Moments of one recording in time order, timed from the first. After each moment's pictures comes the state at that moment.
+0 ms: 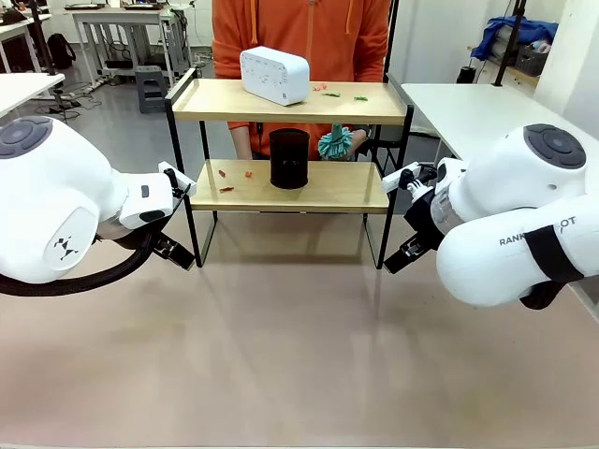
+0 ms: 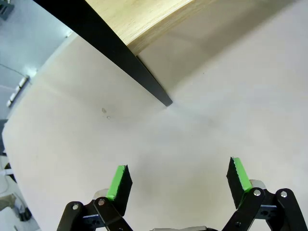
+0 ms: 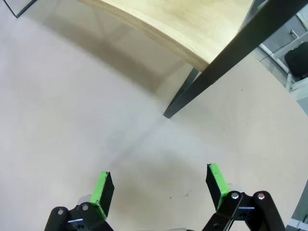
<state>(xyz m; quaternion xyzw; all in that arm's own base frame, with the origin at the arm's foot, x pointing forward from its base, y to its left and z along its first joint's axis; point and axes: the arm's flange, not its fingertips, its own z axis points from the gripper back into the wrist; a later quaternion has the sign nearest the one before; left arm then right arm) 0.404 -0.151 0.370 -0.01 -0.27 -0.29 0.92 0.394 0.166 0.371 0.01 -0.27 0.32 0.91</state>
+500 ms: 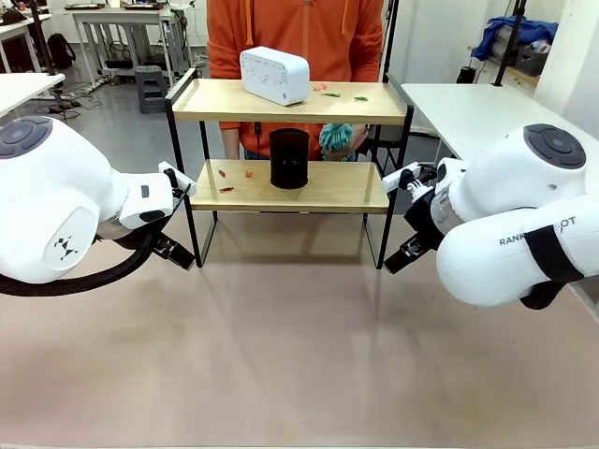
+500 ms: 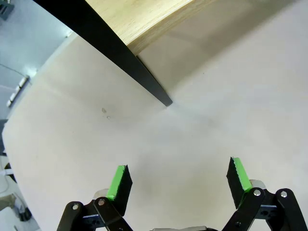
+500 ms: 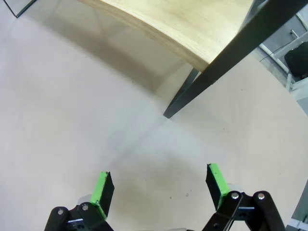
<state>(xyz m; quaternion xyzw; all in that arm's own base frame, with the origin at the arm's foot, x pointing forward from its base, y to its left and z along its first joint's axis) 0.404 -0.151 0.370 -0.01 -0.27 -0.29 0.92 0.394 0.166 0.371 0.01 -0.27 0.32 0.91</state>
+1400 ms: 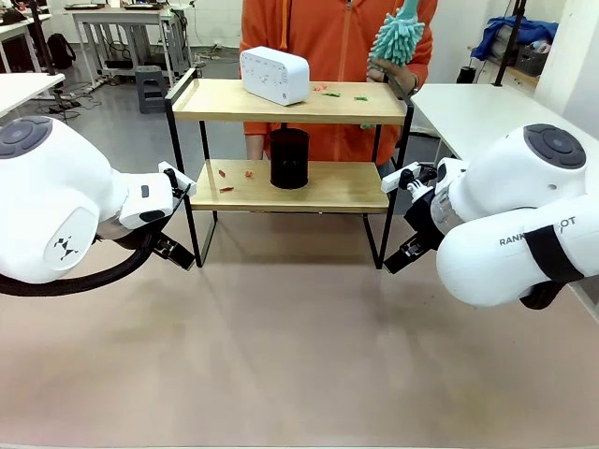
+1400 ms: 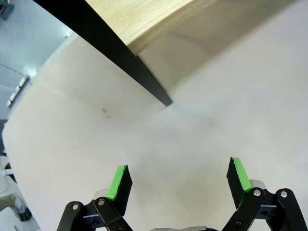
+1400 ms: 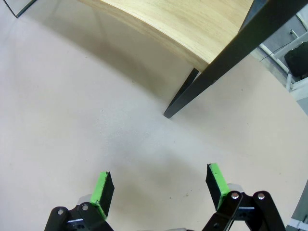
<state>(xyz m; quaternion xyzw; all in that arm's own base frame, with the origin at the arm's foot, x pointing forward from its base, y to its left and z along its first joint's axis) 0.404 -0.151 0.370 -0.01 -0.27 -0.29 0.92 0.394 0.166 0.371 0.01 -0.27 0.32 0.91</state>
